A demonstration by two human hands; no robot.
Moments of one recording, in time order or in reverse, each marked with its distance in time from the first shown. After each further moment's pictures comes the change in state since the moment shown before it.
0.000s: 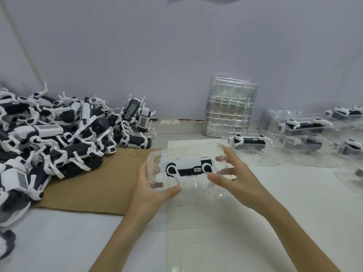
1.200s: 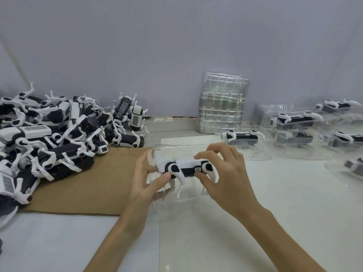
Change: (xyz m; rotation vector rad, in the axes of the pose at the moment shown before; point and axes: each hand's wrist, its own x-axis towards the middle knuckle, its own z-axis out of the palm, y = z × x) left_hand -0.006 0.008 0.007 -0.222 -0.122 0.018; right_hand -0.013 -0.015 0.022 -0.621 0.399 -0.530
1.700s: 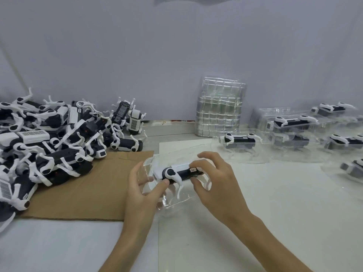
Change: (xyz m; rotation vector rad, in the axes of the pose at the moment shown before) left_hand -0.004 -0.008 0.010 0.116 0.268 0.011; right_hand -0.005 -0.011 0.008 0.131 -0.091 0.152
